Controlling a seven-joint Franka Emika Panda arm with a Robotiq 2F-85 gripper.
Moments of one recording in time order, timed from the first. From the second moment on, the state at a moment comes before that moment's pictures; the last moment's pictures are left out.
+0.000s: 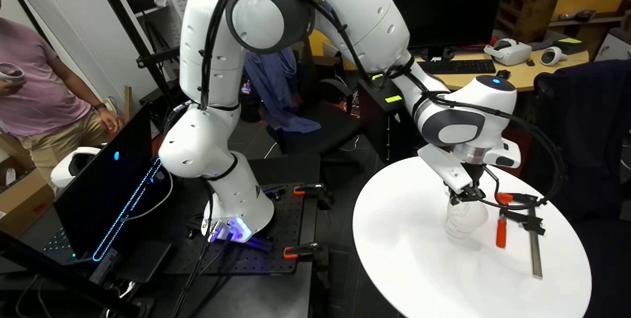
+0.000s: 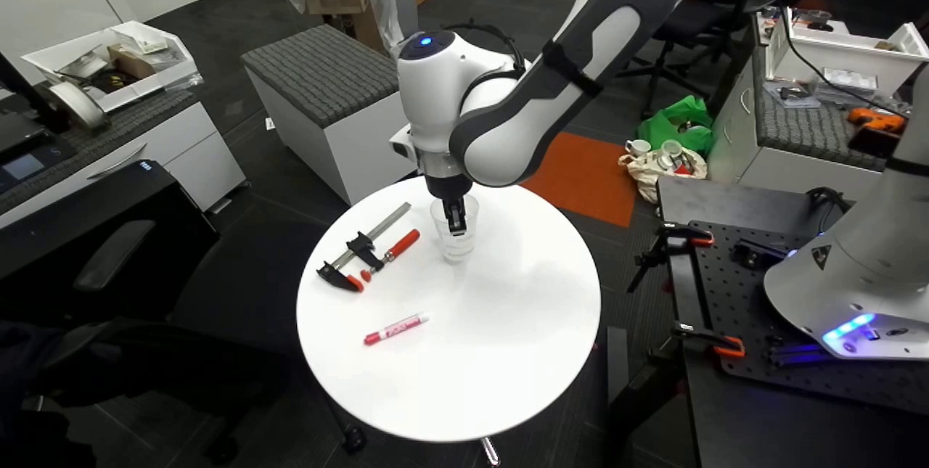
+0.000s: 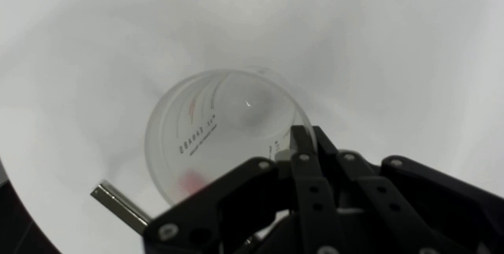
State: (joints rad) arm -0.06 0.52 0.05 -2.01 -0.09 2.48 -0.33
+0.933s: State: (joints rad) arm 0.01 0.48 0.10 -2.07 -0.18 2.48 -0.35
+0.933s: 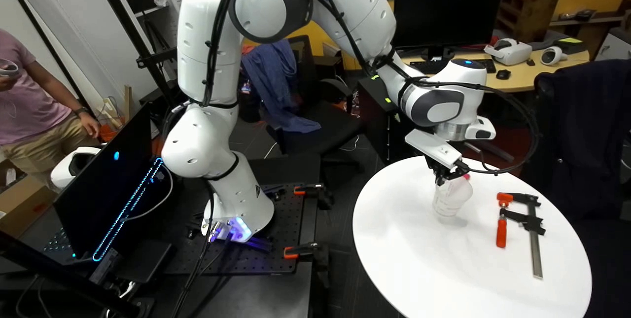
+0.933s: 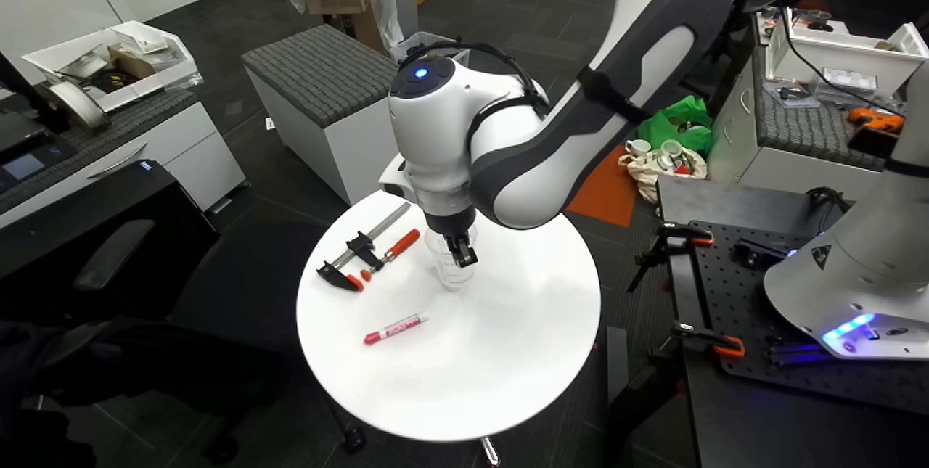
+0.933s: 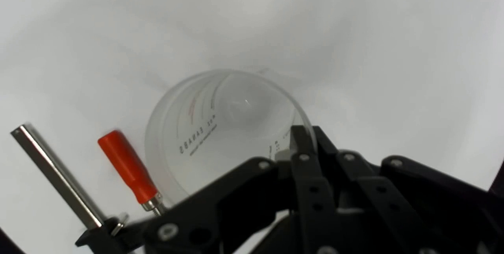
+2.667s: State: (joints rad) arm 0.15 0.39 0.05 -2.37 -0.43 2.83 -0.32
